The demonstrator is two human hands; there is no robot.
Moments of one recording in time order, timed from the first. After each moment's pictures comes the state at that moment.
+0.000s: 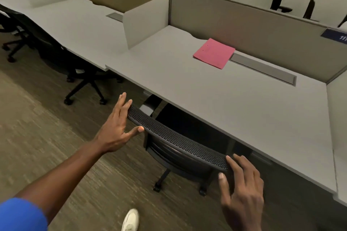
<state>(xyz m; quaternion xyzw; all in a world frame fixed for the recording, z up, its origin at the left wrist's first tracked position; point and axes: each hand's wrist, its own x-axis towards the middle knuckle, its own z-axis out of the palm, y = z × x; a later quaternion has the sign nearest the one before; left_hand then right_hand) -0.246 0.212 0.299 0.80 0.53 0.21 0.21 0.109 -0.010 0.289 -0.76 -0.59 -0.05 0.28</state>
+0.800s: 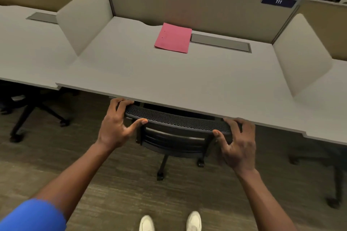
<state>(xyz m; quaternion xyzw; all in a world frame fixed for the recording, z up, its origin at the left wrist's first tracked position) -0.224 0.326 0.284 0.84 0.39 0.31 0.22 0.095 0.080 0.286 -0.83 -0.47 -0.10 0.28</state>
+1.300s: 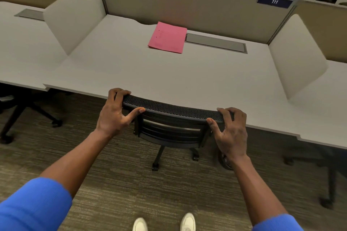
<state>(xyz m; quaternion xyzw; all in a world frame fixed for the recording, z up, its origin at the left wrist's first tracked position) -0.175 0.367 0.279 0.84 0.39 0.31 0.21 0.142 0.121 0.283 -0.84 -0.47 -0.08 0.26</state>
